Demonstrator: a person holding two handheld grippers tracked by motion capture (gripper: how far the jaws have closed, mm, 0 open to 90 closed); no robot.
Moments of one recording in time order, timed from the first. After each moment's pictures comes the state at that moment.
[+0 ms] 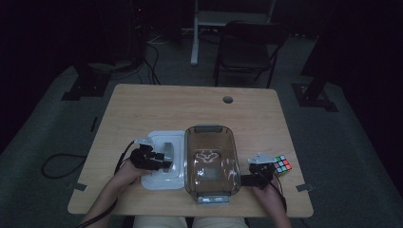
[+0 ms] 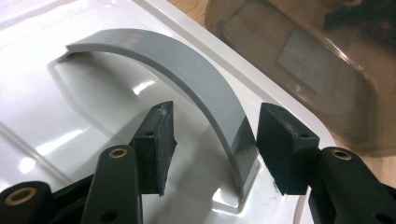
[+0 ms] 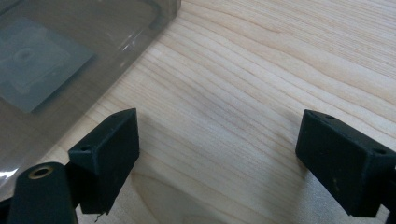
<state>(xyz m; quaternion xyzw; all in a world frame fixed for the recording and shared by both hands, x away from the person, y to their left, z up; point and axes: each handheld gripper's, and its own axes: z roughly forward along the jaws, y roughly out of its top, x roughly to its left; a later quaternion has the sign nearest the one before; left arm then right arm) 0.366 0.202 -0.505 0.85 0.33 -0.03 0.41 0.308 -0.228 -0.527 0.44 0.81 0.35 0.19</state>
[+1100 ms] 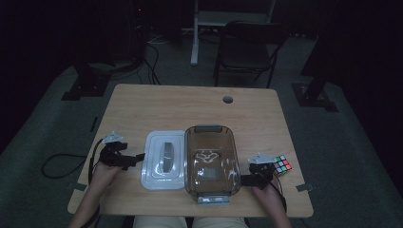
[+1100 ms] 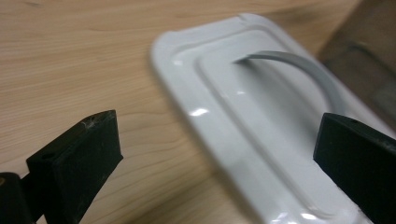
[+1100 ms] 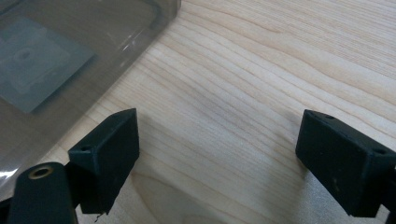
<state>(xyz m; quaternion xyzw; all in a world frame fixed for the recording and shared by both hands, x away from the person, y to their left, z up) 0.343 0.279 -0.482 0.77 0.47 0.13 0.40 0.308 -0.228 -0.527 0.44 0.81 0.35 0.19</state>
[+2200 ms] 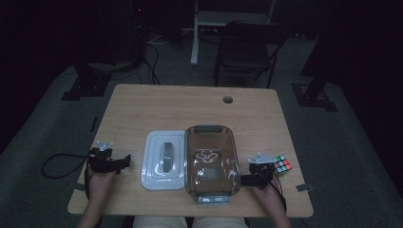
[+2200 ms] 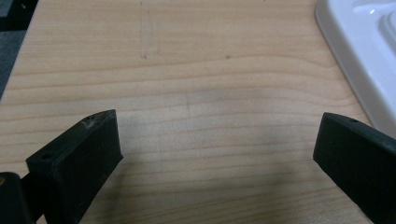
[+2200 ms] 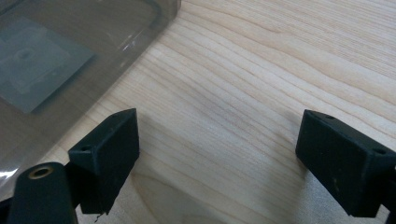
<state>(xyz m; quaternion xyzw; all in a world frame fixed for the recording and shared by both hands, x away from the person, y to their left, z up) 0.332 0.298 -0.517 0.69 0.61 0.25 0.28 0.308 -0.228 -0.527 0.44 0.81 0.35 0.19</state>
